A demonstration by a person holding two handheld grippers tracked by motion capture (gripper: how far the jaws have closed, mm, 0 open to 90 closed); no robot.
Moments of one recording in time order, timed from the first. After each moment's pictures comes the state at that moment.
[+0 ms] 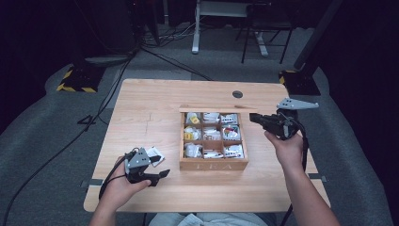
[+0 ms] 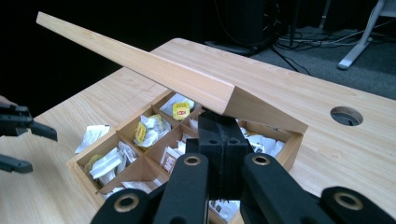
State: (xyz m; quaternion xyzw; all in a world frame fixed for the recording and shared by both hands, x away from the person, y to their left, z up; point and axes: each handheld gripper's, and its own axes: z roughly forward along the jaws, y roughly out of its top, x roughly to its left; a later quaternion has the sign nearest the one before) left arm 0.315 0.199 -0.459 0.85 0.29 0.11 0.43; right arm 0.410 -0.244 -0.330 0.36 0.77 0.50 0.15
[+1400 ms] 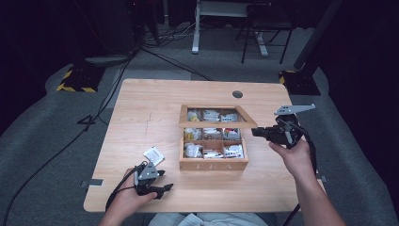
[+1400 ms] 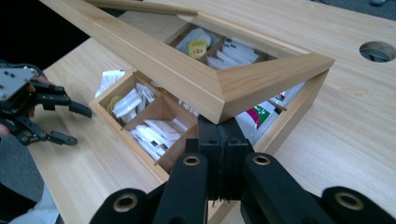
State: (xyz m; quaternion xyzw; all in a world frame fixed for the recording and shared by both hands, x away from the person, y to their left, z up) left arm 0.303 0.185 -0.503 0.87 0.30 0.08 0.39; right arm 0.394 -0.247 -0.330 0.37 0.82 0.42 0.08
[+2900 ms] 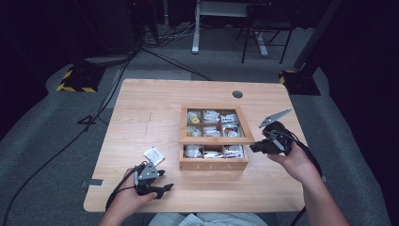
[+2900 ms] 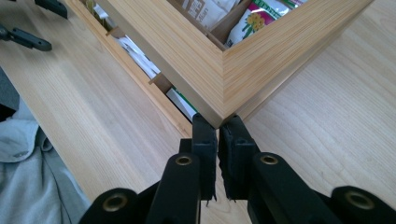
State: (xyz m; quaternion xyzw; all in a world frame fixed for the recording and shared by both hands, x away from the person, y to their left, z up) left arm 0.303 0.185 -0.503 0.87 0.30 0.08 0.39; right arm 0.391 -0.228 -0.348 0.33 0.90 0.26 0.05
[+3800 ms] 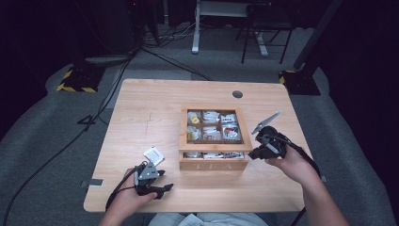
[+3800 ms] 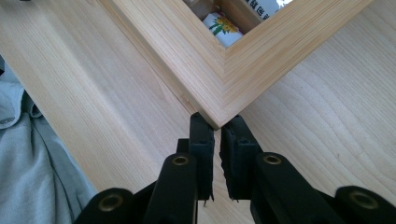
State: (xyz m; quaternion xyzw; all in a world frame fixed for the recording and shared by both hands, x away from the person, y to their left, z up) left arm 0.303 0.185 -0.503 0.87 0.30 0.08 0.39; right arm 0.394 -0.218 -0.367 0.32 0.93 0.20 0.02
